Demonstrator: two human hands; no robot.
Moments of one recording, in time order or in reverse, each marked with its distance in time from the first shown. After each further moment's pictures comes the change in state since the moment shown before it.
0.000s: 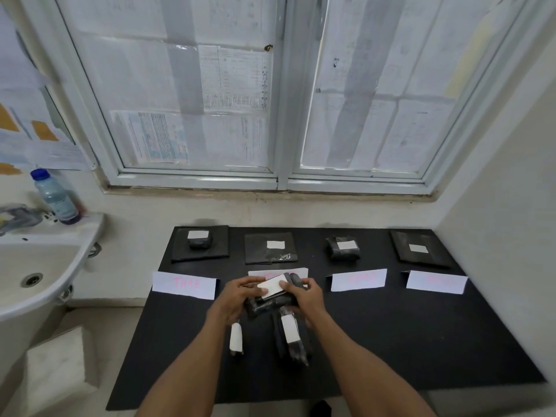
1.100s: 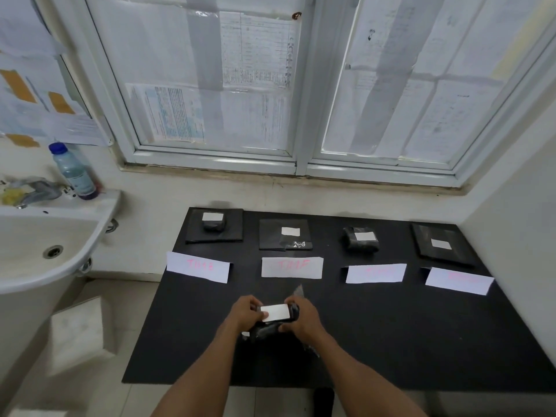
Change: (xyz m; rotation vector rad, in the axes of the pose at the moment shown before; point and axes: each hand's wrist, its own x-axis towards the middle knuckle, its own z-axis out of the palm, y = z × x) left_hand 0.016 -0.078 -0.033 0.655 0.170 -0.124; right_hand 0.007 0.075 0.005 -0.870 -0.264 -0.173
